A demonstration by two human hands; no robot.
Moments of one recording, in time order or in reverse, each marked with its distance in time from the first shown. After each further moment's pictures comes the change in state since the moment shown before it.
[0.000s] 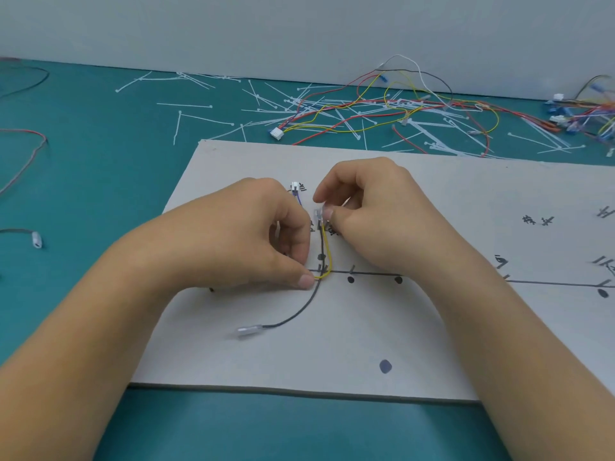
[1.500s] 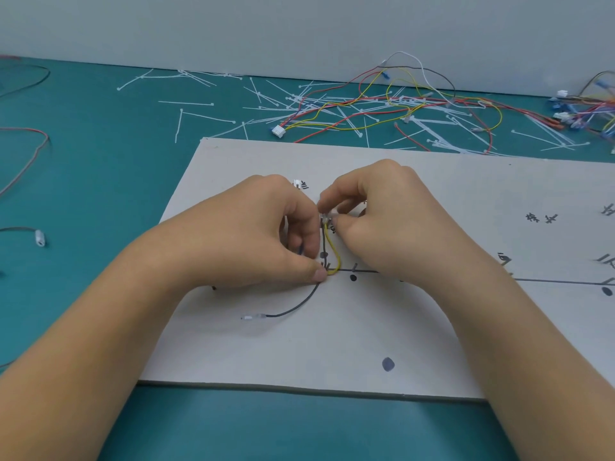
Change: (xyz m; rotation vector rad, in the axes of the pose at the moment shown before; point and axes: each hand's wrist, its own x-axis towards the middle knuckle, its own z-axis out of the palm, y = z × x) left_hand 0.004 -0.003 0.008 -0.069 0.058 0.019; right_hand -0.011 -0.007 -0.005 -0.087 -0.028 0.005
